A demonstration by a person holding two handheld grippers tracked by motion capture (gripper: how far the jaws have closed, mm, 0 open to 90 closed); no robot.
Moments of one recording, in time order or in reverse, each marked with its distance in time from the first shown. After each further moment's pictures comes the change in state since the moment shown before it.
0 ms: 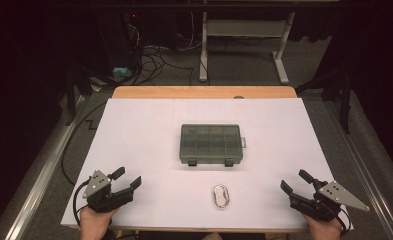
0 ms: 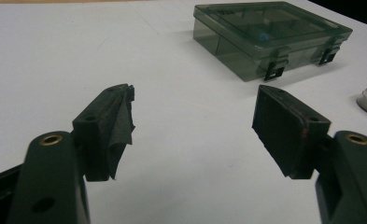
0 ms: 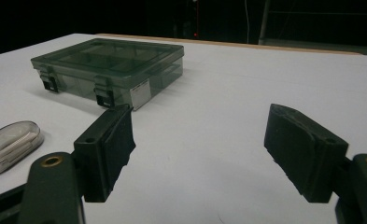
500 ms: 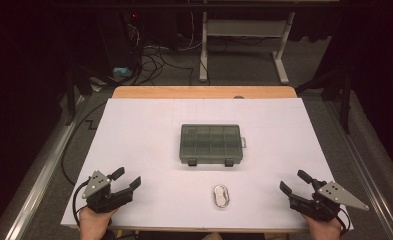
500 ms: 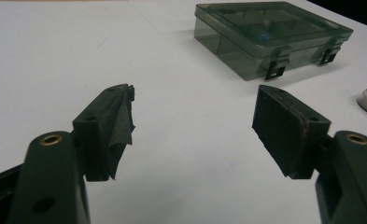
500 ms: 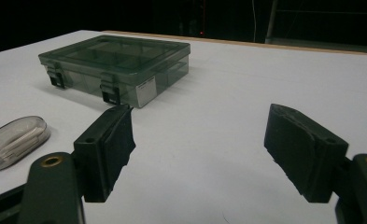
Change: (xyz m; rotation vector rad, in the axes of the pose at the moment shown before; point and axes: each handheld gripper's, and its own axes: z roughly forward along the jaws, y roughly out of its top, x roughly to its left) left arm 0.002 0.000 -0.001 -0.002 0.004 -0.016; right arm 0.000 0.000 0.001 0.005 0.024 -0.013
